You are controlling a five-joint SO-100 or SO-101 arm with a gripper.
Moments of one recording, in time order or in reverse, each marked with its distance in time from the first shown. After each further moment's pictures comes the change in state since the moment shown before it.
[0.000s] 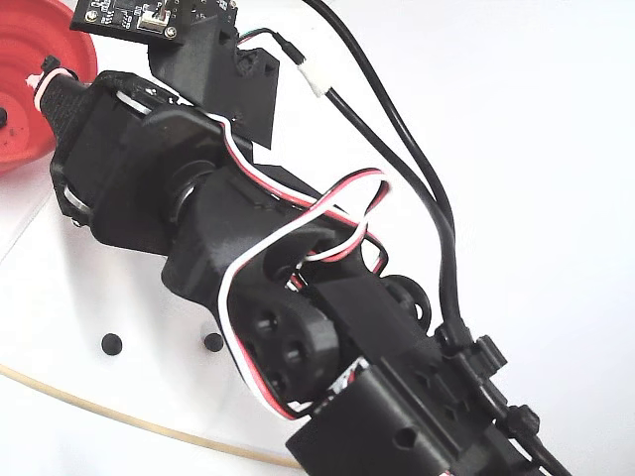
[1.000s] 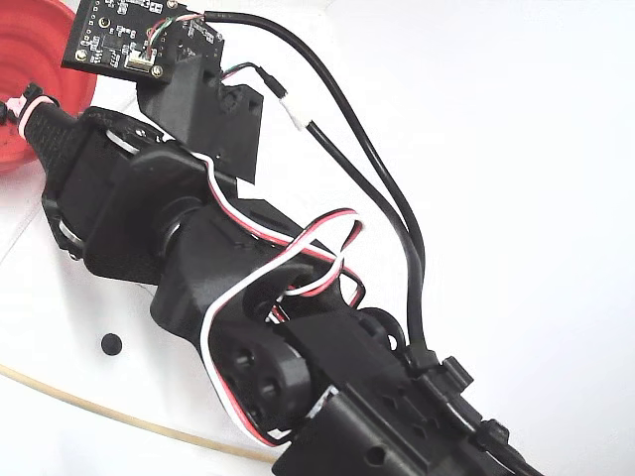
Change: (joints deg) arm 1.7 1.9 8.5 -6.8 -0.4
